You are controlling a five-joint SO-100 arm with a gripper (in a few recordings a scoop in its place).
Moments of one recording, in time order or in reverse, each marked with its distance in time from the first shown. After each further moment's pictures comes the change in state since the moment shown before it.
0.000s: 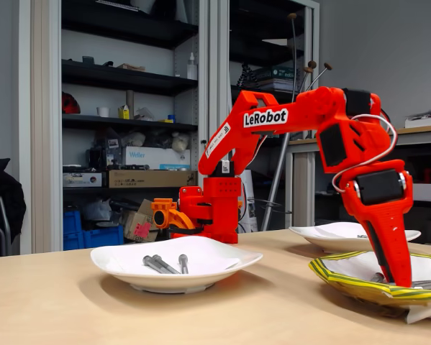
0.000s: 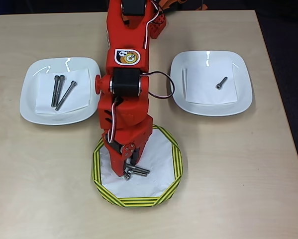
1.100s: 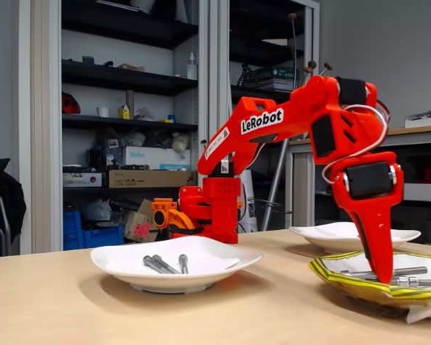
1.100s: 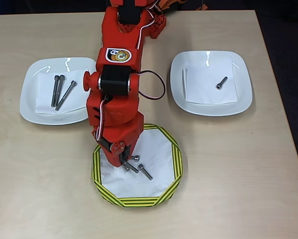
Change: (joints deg) arm 2.4 -3.7 -11.2 9.1 -1.8
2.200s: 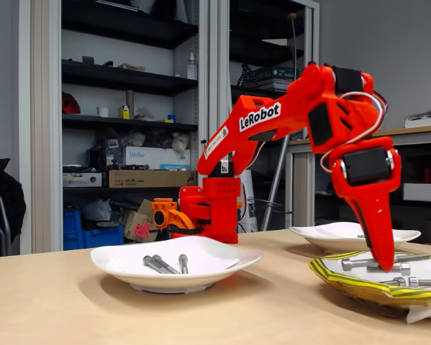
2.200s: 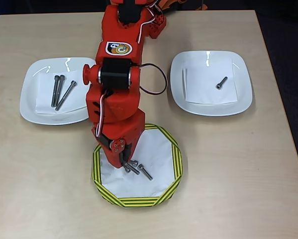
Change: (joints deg) arm -0.4 0.1 -3.2 0.8 1.8
